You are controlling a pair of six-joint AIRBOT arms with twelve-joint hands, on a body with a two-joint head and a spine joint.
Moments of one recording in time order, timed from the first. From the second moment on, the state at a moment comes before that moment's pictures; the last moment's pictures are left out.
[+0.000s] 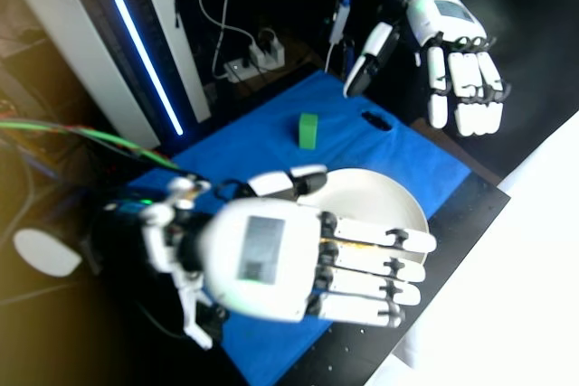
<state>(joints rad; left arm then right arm) 0.45 -0.98 1.34 0.39 -0.49 0.66 -0.45 -1.43 1.78 -0.48 0.56 -0.43</state>
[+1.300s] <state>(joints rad) 0.42 -1.00 1.35 0.40 -0.45 0.66 -0.43 -1.51 1.84 -0.82 0.52 -0.42</state>
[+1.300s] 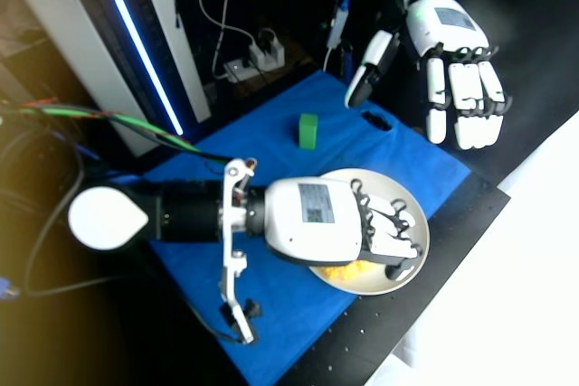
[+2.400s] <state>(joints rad) 0.42 -1.00 1.35 0.40 -0.45 0.66 -0.48 -1.57 1.90 -0.84 0.49 -0.42</state>
